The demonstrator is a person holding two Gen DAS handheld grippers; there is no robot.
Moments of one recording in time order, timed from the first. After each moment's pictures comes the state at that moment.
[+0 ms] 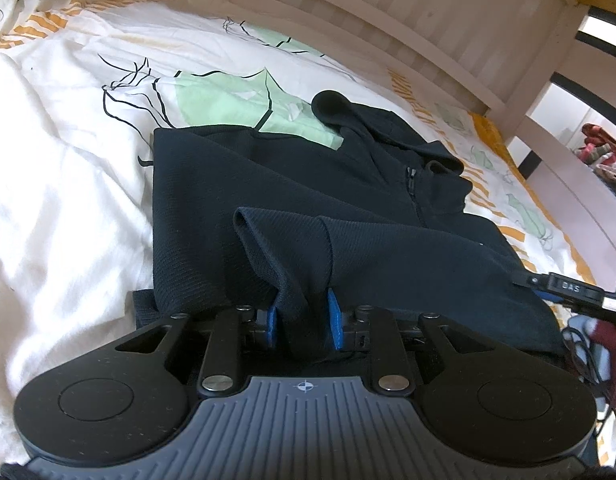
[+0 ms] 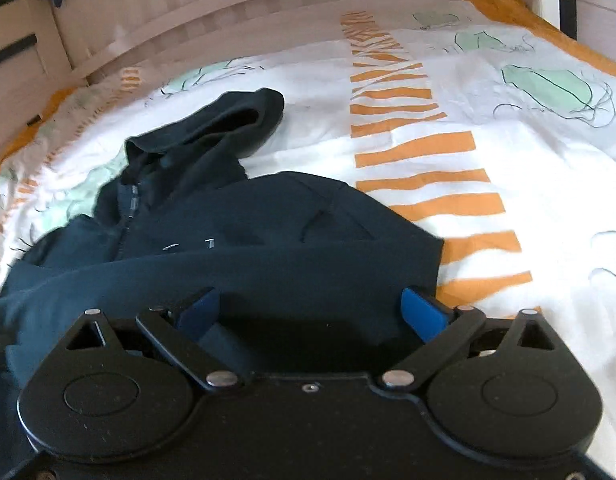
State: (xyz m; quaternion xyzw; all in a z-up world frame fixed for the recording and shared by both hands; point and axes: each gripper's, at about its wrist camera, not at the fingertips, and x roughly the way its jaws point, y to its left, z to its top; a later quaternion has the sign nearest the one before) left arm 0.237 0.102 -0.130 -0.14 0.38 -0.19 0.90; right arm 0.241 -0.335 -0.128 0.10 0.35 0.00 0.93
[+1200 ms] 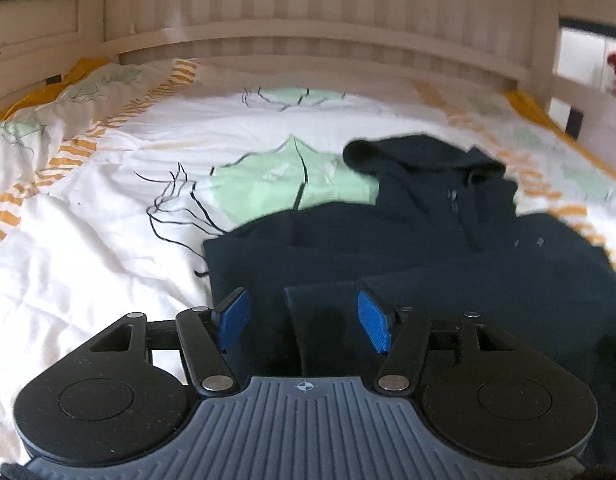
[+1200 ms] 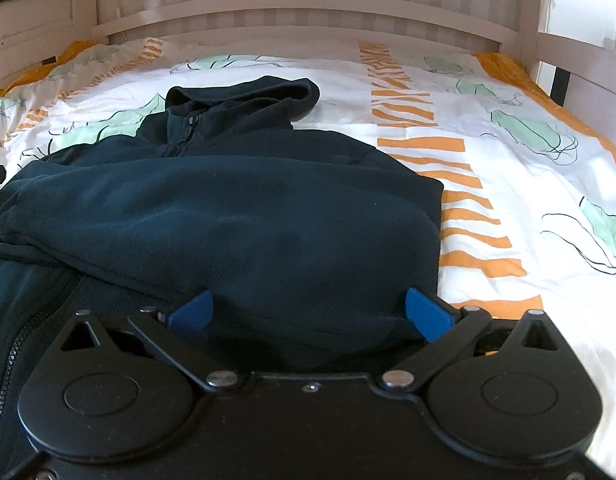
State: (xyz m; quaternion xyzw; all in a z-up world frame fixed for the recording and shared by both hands) left arm 0.239 0.075 -0.093 0.03 0.32 -0.10 0.94; right arm 0.154 -0.275 -0.135 0.00 0.32 -0.02 0.95
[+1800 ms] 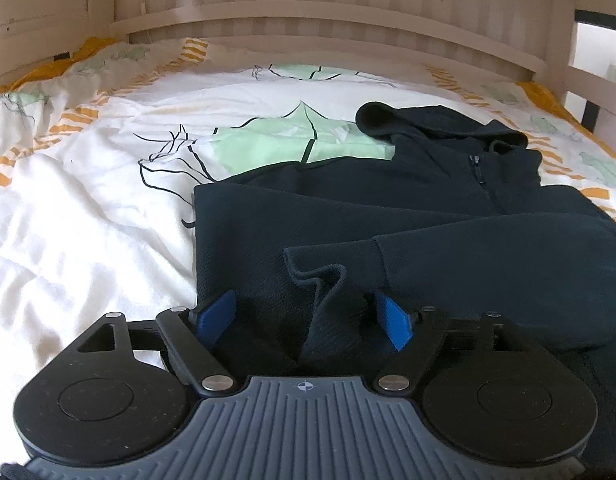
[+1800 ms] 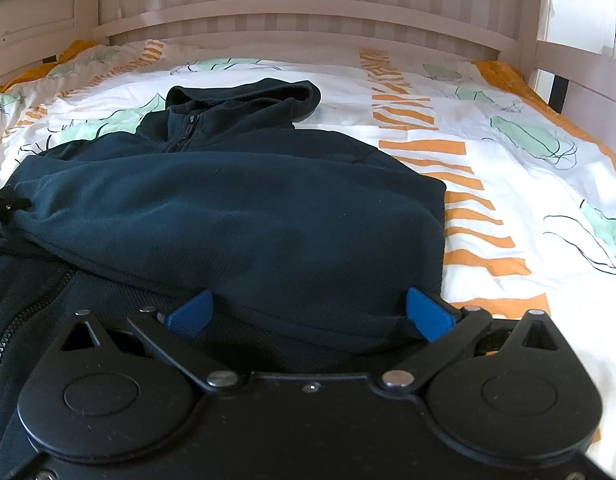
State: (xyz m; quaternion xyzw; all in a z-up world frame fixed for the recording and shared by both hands) left arm 0.242 0.075 -0.135 0.02 0.32 -0.08 0.94; right arm 0.152 -0.270 -0.143 -0.01 0.31 -0.03 0.95
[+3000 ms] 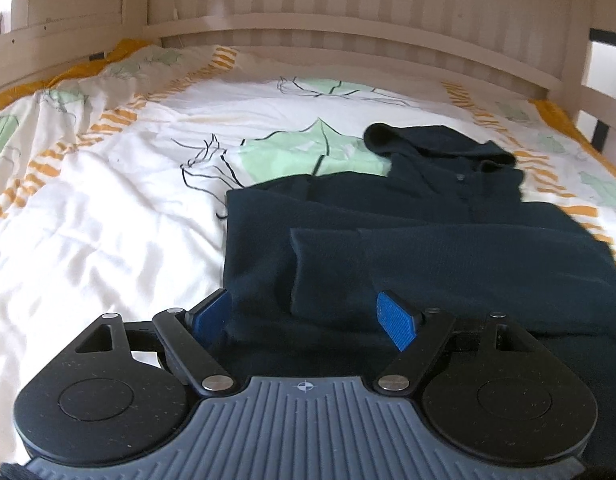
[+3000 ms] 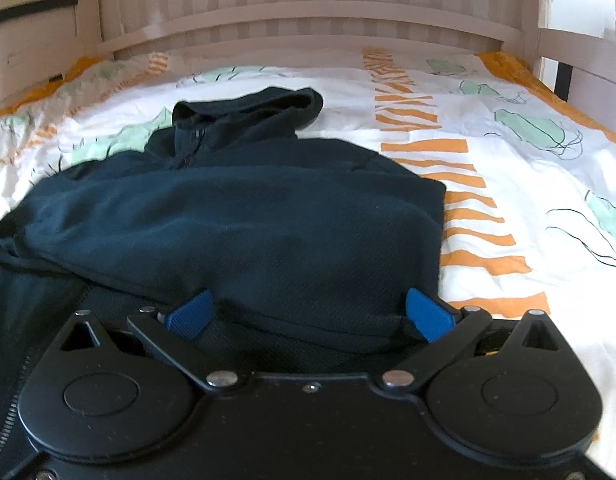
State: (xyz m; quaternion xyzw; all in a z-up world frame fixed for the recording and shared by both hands) left arm 0.184 0.072 -0.092 -0.01 0.33 -0.05 0.94; right arm 0.142 -0.286 -0.126 0.03 0.31 -0.01 0.95
